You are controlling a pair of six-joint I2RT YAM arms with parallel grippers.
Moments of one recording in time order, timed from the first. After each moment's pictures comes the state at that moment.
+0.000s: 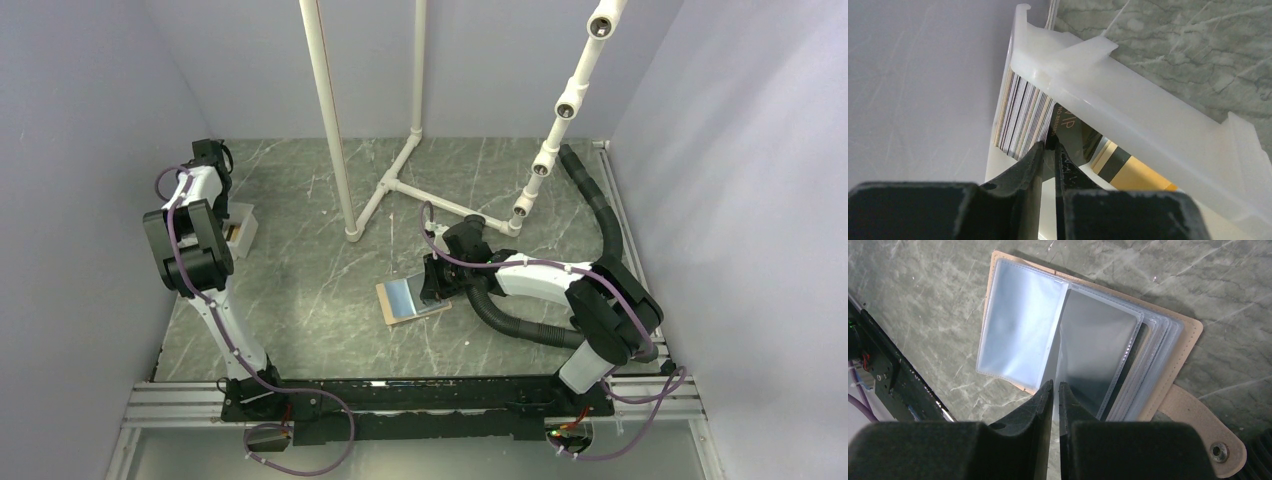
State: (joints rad) left arm 0.31 2.09 1.64 -0.68 -0.47 0.22; right arm 0.72 1.61 0.81 -0.04 -0.35 0.40
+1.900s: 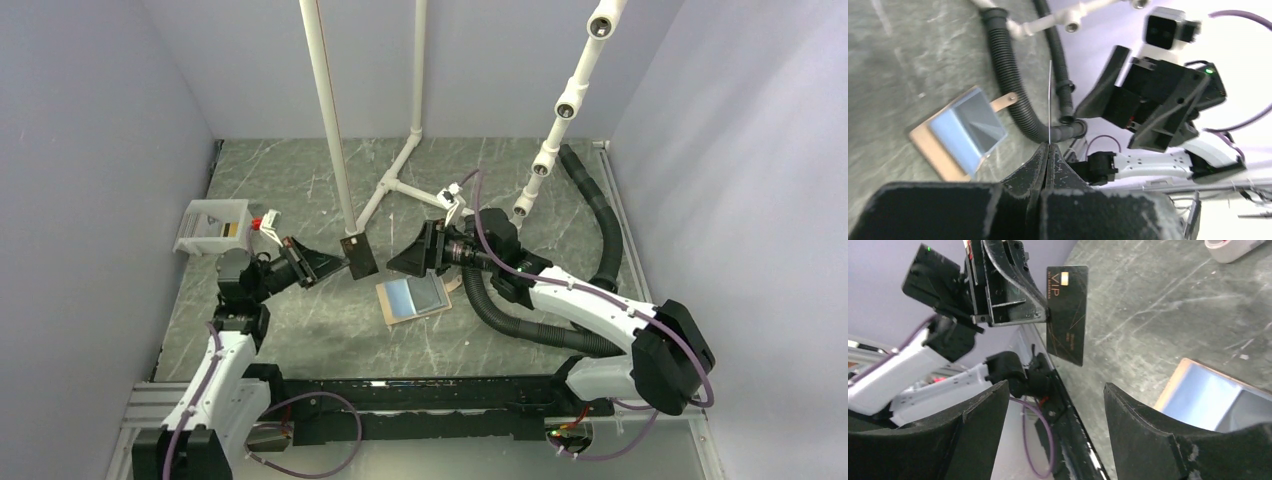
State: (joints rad) left arm 0.05 0.75 0.33 0.26 0.92 -0.98; right arm 0.75 1.28 0.80 0.26 -0.50 0.75
